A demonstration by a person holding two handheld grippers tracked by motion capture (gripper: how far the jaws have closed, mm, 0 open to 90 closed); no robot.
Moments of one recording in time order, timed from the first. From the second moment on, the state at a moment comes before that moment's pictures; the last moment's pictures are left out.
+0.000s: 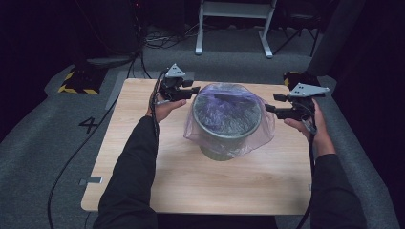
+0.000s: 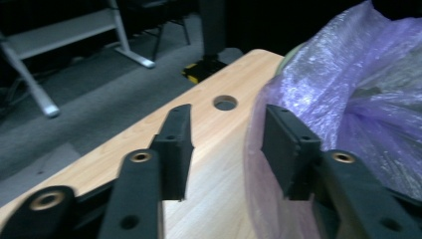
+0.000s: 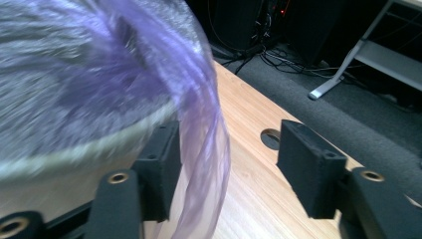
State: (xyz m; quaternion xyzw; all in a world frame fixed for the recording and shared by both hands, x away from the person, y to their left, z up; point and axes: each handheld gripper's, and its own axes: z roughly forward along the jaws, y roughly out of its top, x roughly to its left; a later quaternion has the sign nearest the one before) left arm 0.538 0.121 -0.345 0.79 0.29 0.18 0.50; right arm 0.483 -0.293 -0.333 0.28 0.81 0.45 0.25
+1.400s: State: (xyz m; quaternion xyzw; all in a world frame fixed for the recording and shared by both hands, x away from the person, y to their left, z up) left arm 0.551 0.124 -0.394 0.78 0.33 0.14 0.51; right arm 0.532 -0.264 -0.409 0.40 0.79 0.43 0.18
